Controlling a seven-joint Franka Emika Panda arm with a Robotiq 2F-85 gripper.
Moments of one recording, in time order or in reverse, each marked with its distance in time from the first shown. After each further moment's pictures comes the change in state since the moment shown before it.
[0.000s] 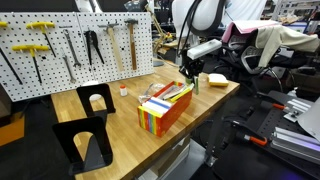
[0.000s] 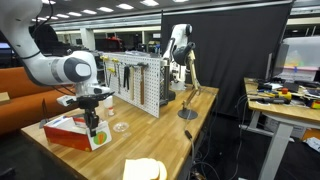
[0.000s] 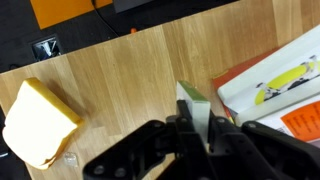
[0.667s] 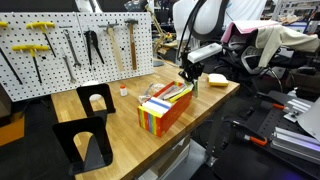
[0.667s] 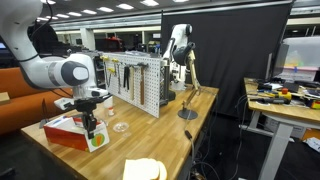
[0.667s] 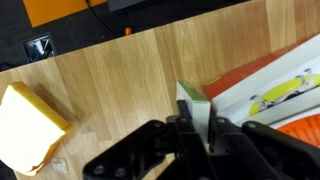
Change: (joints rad) arm 0.014 0.015 0.000 -0.022 0.009 0.054 0.000
